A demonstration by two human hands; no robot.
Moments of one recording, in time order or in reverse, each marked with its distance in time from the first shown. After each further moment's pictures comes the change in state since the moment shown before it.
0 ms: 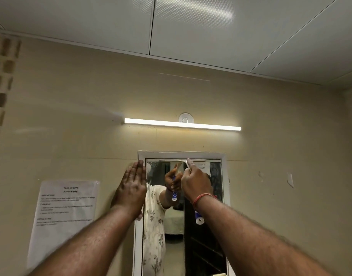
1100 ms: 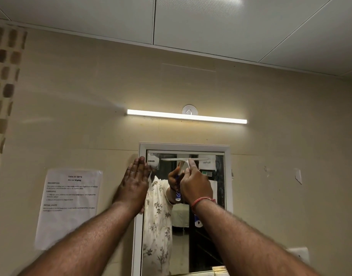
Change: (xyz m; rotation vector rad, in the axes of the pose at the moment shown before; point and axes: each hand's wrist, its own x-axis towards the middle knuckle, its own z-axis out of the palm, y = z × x) left_hand -0.015 0.012 0.007 -0.098 -0.033 -0.012; right_hand -0.018 0.026 0.015 -0.023 0.003 -0.014
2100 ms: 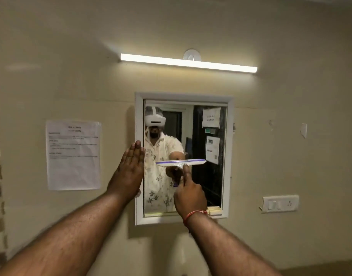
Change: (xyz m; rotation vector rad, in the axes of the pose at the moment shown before) left_hand -0.081 0.011 0.097 -0.095 0.083 0.091; right_hand -0.152 0.081 0.039 -0.164 -0.230 0.166
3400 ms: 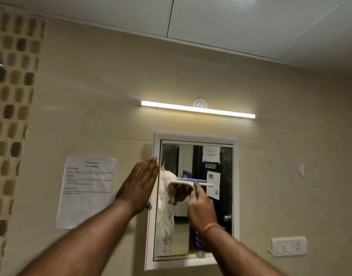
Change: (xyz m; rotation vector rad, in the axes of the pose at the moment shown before) left_hand 0.034 -0.051 -0.066 0.220 0.132 0.164; right_hand 0.011 -0.078 -0.053 0.421 0.004 -0.012
